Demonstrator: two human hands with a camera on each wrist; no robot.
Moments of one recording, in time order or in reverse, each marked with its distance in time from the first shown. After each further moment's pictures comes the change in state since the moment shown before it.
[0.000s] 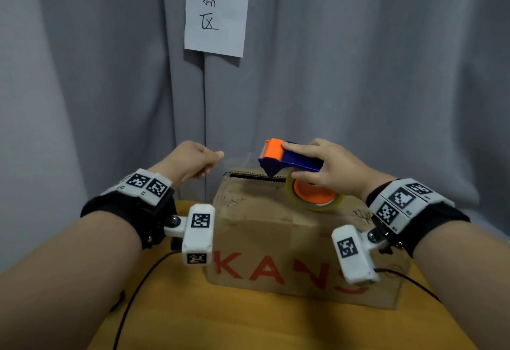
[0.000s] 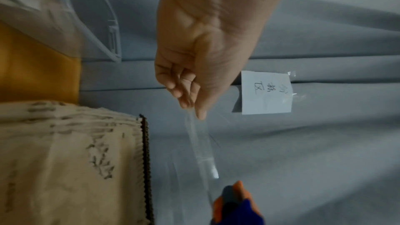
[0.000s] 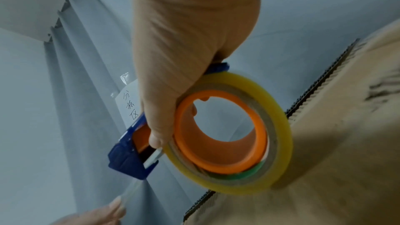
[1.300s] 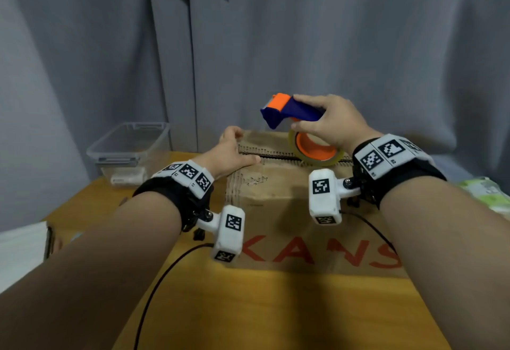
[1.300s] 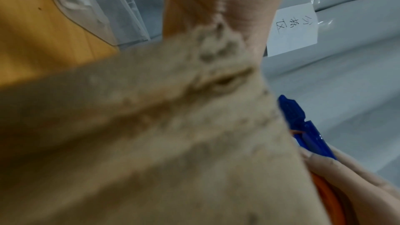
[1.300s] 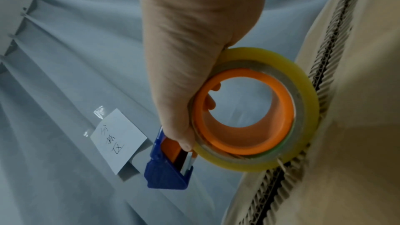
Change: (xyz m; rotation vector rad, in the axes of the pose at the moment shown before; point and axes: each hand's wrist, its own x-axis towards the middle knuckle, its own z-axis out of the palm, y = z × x) left_hand -0.047 -0.055 0.088 0.106 -0.262 0.125; right_hand -0.034 -0.014 0.018 0.114 0.154 0.354
